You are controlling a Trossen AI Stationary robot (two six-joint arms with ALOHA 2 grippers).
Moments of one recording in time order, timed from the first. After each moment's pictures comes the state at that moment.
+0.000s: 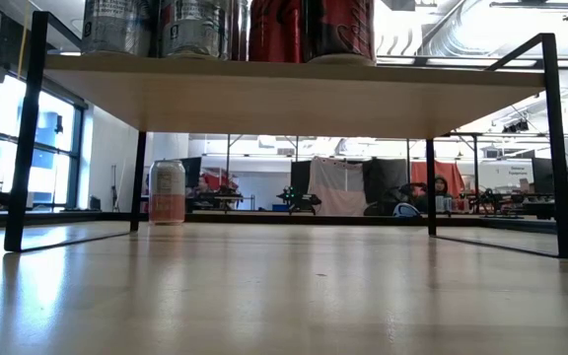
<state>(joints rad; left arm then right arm) -1.11 1.49 1.63 -1.33 -0.85 -0.89 0.53 2.12 2.17 -1.57 1.32 1.59</state>
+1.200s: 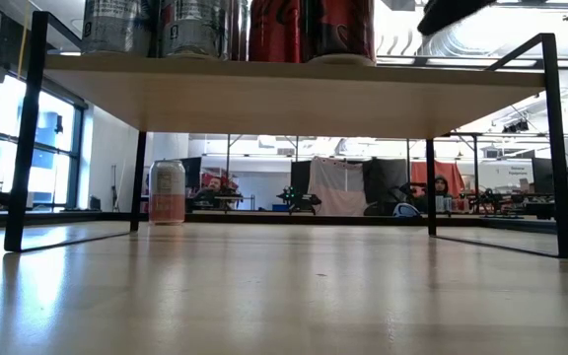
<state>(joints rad) -1.11 1.49 1.63 -1.26 -0.84 -0.85 0.75 1.95 1.64 -1.53 1.07 1.05</state>
